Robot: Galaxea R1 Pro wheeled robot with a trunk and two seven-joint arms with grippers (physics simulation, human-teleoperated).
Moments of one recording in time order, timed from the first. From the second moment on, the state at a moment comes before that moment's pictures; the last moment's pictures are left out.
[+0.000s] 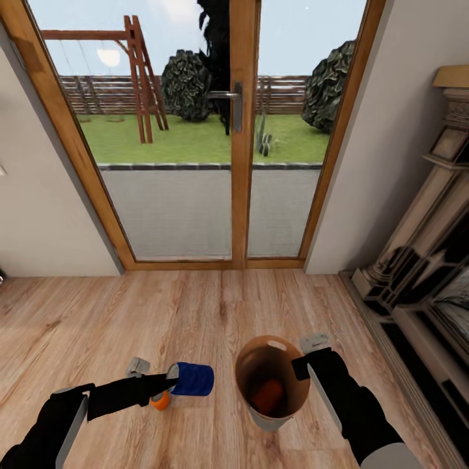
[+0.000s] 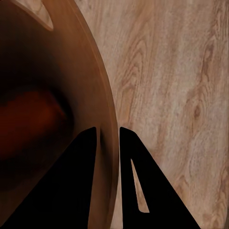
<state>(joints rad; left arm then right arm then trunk) -0.31 0.15 0.21 -1.12 0.03 0.59 -1.19 -0.47 -0.02 0.20 -1.15 0.05 0.95 -0.06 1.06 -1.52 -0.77</state>
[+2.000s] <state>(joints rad) -0.31 0.12 0.18 -1.24 0.06 0.67 -1.29 -0.49 -0.02 0.20 -1.01 0.05 0.85 -0.06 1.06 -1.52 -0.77</state>
